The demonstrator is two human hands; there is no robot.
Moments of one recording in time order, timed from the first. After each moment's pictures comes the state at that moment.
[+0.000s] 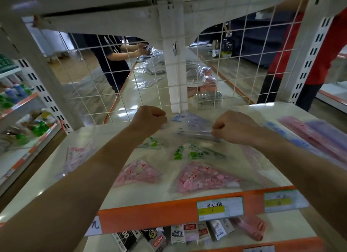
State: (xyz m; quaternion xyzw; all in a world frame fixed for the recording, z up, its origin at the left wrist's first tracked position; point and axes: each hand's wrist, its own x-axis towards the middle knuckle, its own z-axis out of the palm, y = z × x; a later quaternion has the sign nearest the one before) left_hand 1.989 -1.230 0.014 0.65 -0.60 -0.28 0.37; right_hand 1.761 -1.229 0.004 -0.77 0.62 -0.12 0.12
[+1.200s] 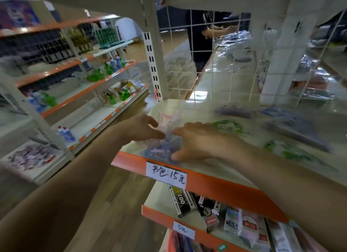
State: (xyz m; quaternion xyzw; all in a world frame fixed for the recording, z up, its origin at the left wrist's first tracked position) left_hand 2.171 -1.099 0.021 0.83 -0.49 -0.24 0.10; right_hand 1.997 -1.146 0.010 -0.95 0.30 0.02 0.13
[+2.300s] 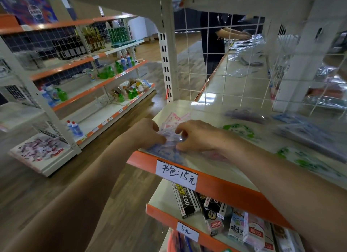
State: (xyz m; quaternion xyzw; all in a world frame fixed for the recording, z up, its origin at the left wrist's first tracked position) left_hand 2.169 -1.079 0.010 0.87 -0.42 -0.21 0.17; right_hand 2.027 -1.159 0.002 -0.93 0.29 0.00 0.22
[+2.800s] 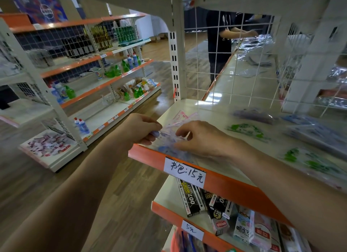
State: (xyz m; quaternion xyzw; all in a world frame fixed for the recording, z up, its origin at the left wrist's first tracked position) left_hand 2.193 -1.055 0.013 0.79 -0.32 -0.31 0.42; right_hand 2.027 -1.147 -0.004 -0.92 0.25 -0.08 0.27
